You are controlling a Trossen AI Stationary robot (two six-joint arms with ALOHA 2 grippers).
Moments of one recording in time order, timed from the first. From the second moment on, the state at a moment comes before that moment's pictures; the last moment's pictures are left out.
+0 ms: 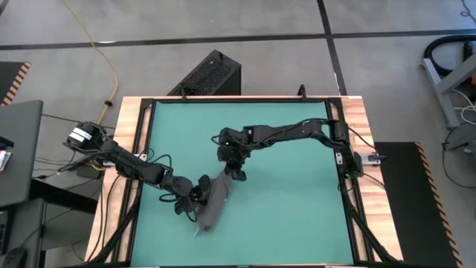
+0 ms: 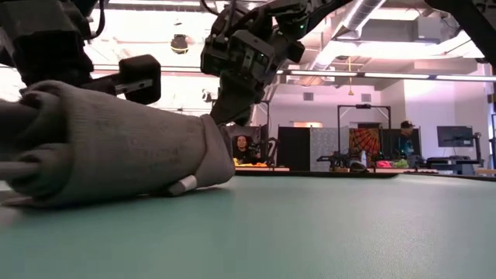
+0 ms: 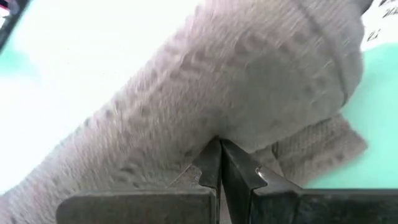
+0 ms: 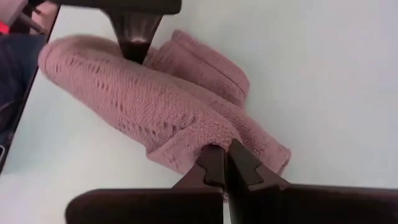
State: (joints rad) left arm -0.38 1.41 0.44 0.31 0.00 0.70; right arm -0.10 2.05 1.61 -0.50 -0.45 -0.07
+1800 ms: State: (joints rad) left arm -0.44 1.48 0.53 0.39 -0.25 0.90; right arm -0.12 2.05 1.60 -0.50 -0.44 0.04
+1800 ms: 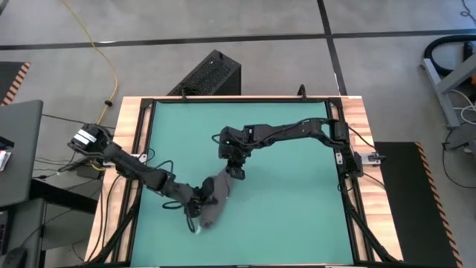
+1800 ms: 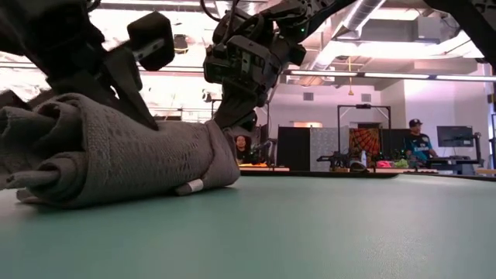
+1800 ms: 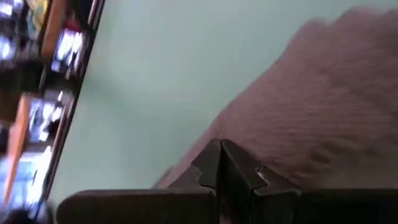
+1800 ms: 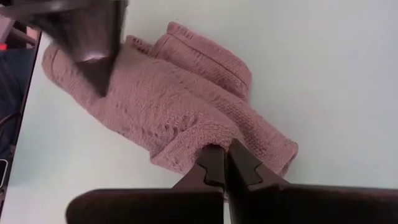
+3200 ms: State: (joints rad) left arm -0.16 1.46 0.51 0.04 -0.01 0.77; right arm -0.14 1.92 1.60 -0.60 -0.42 -0.16
